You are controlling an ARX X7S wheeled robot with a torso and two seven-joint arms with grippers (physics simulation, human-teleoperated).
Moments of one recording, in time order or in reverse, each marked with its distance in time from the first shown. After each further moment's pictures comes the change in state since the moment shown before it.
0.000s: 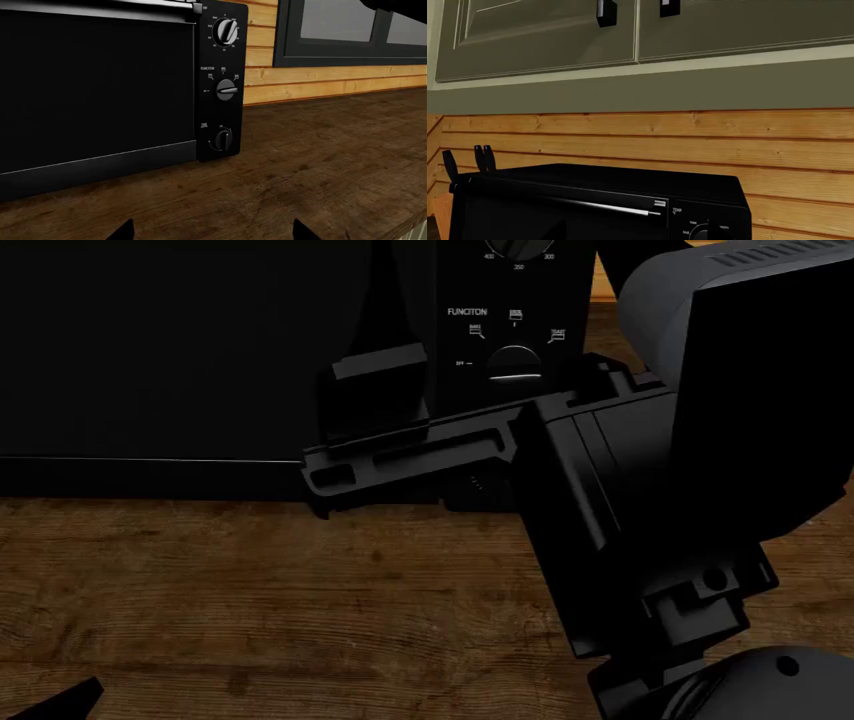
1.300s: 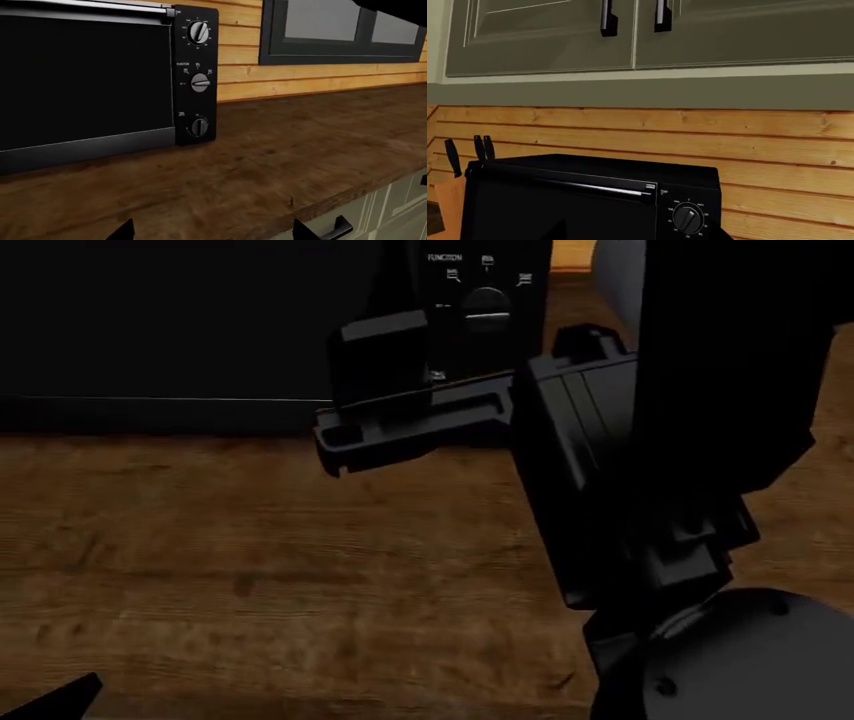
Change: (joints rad) left arm 0.142 -0.059 -0.205 0.006 -0.050 -0.086 0.092; right arm 0.011 -0.036 -0.089 0.014 -0.316 0.014 -0.188
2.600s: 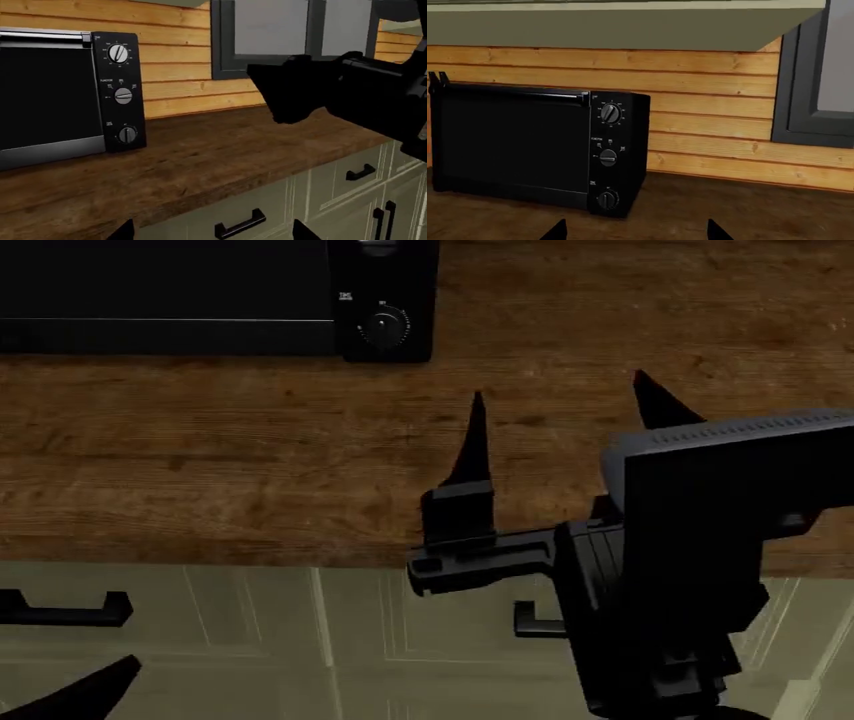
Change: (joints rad) left arm 0.557 0.062 -0.731 -0.008 -0.001 -0.316 0.248; right arm -0.394 0.107 -0.138 0.015 -0.295 -0.277 -0.113
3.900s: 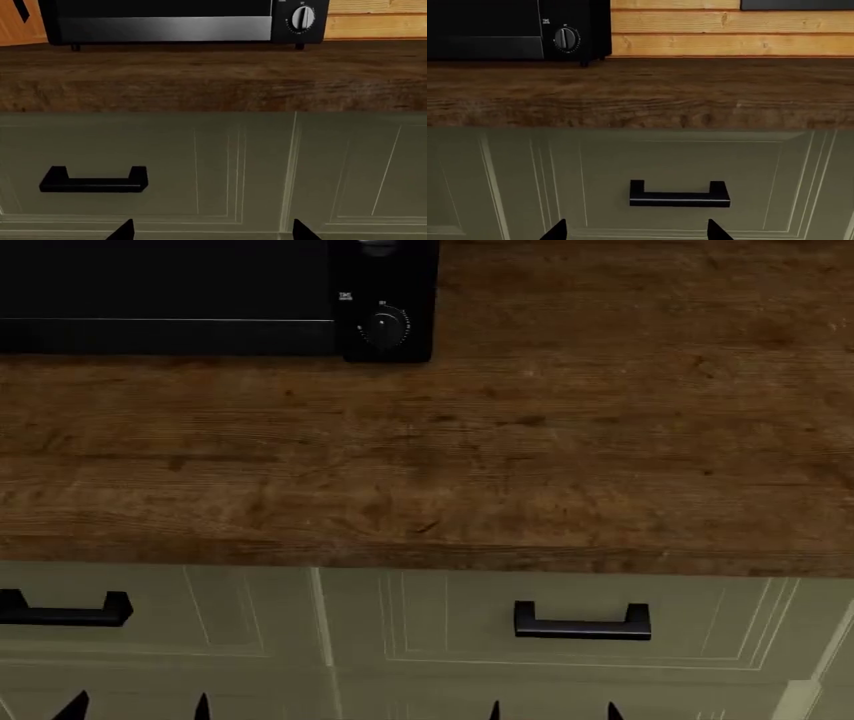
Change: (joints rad) left arm 0.674 0.907 -1.176 -0.981 0.755 0.021 0.843; right arm -0.667 -0.135 -0.136 0.801 -0.437 -1.214 -0.105
